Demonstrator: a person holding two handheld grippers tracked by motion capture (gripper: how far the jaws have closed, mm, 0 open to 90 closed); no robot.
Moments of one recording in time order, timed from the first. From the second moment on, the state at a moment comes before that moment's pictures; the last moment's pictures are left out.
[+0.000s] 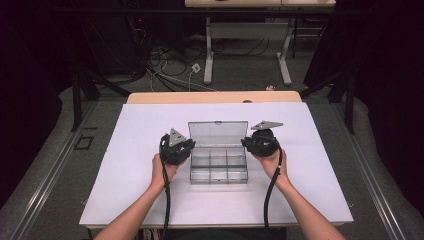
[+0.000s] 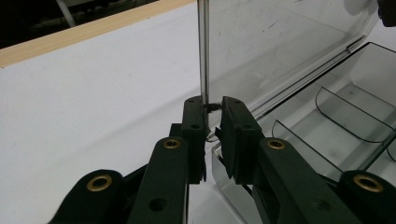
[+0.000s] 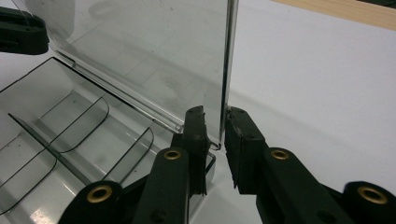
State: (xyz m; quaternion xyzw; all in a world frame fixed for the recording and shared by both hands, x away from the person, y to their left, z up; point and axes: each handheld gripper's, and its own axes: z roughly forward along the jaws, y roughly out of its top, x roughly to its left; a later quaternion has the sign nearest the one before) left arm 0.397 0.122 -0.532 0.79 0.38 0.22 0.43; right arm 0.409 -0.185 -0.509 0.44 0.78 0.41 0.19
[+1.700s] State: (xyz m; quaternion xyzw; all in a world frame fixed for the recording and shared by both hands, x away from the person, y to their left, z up) left arm 0.352 0.159 -0.499 0.82 0.36 0.26 0.37; right arm 0.372 -0.217 -0.494 0.42 0.80 0.41 0.14
